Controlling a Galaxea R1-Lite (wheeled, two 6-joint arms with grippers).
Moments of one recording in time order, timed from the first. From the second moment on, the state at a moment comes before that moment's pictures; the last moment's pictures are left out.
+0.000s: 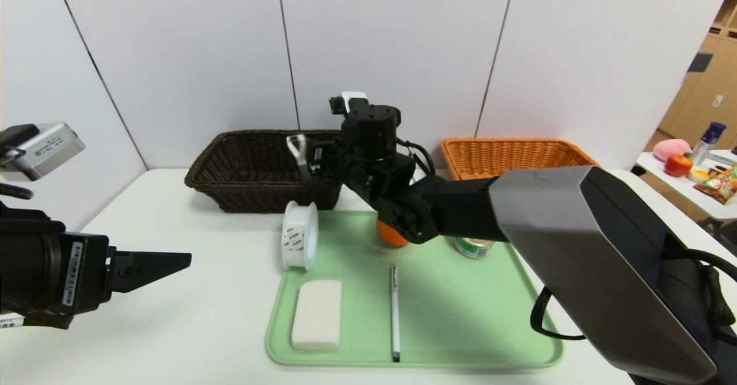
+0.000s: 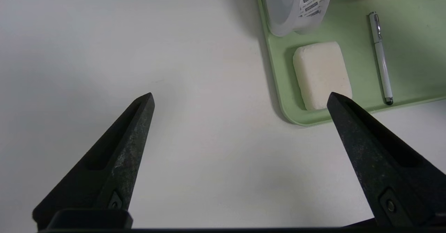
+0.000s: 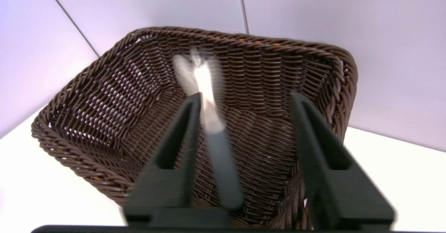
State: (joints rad) left arm -0.36 1.13 -1.00 0.50 0.03 -0.22; right arm 0.76 2.44 -1.95 -0.48 -0.21 0.19
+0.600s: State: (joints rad) left arm -0.36 1.12 -1.00 0.49 0.03 -0.22; right arm 0.77 2.15 -1.95 -0.15 -0.20 0.19
